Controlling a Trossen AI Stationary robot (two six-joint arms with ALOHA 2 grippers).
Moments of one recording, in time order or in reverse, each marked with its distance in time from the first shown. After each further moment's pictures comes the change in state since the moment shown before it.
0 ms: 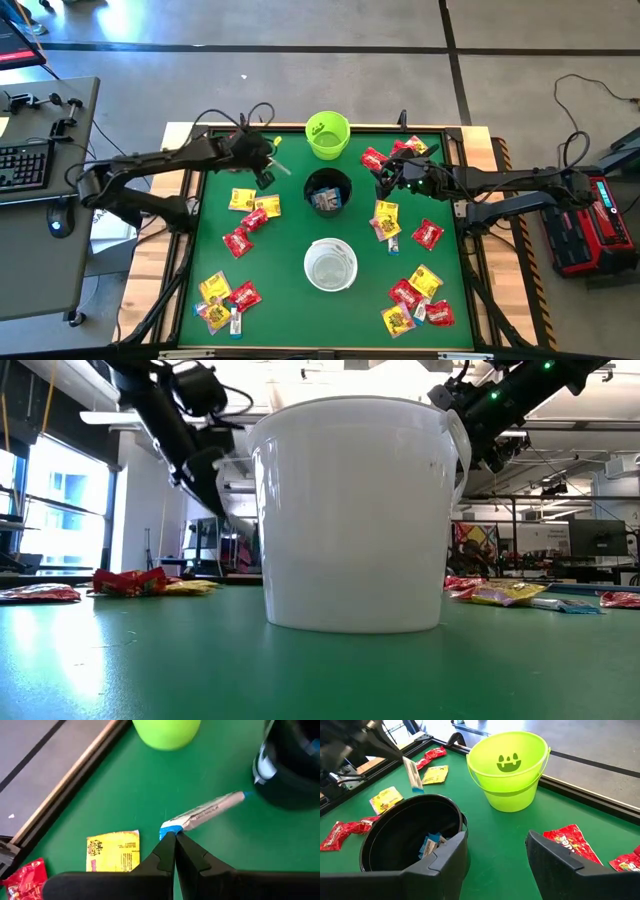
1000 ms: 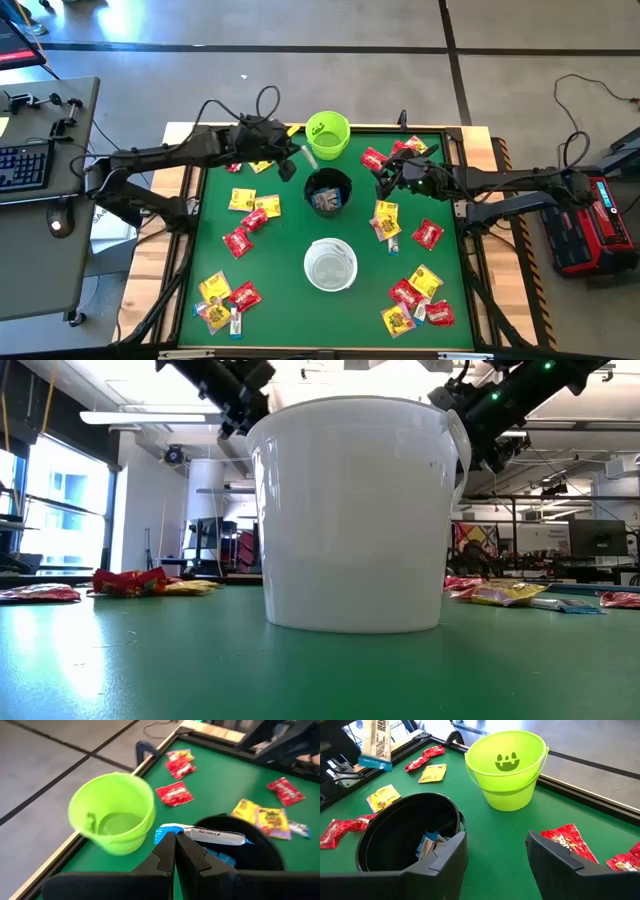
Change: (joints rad) left arm -0.165 0.101 0.280 0.162 0.001 -0.092; right arm 0.000 0.000 0.000 -0.011 0.005 -0.008
